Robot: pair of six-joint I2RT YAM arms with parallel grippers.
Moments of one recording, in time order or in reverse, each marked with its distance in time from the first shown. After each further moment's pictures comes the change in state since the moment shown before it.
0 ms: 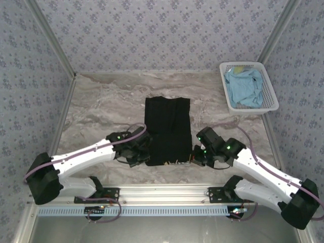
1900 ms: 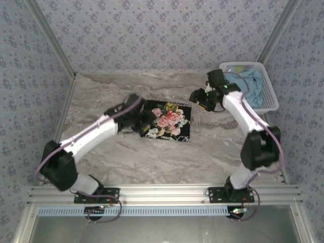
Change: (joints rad) left arm 0.279 0.190 0.264 0.223 0.027 0.008; right arm -0.518 0.674 0.702 0.087 -0.026 -0.406
